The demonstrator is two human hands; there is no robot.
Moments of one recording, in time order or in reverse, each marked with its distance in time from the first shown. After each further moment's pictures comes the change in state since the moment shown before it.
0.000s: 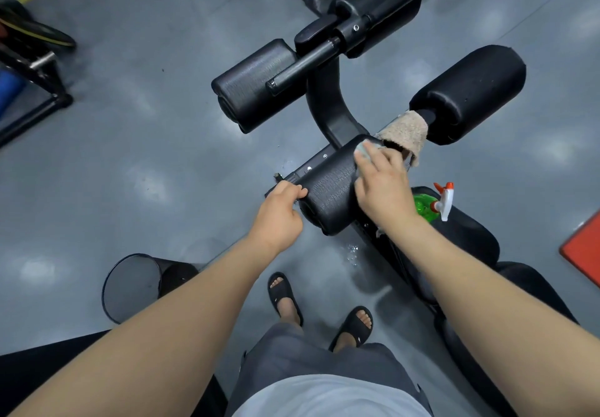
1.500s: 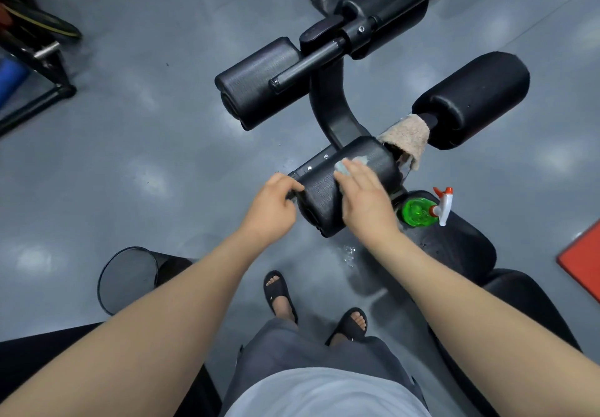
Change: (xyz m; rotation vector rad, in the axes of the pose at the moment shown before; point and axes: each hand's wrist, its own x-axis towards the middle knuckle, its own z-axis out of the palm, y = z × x) left_hand 0.007 0.000 -0.014 -0.065 0.033 0.034; right_hand -0.019 -0.021 0.021 0.162 0.036 -0.131
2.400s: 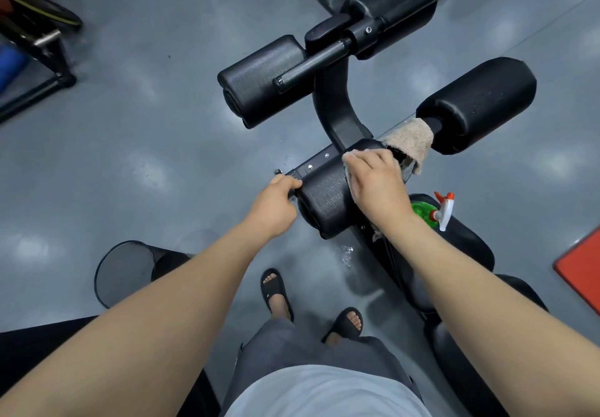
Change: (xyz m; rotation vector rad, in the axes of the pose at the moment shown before) left_hand 0.018 -0.003 0.007 0.007 -0.088 -0.158; right_hand 0.034 0.022 -0.015 -0.118 0.041 -0.009
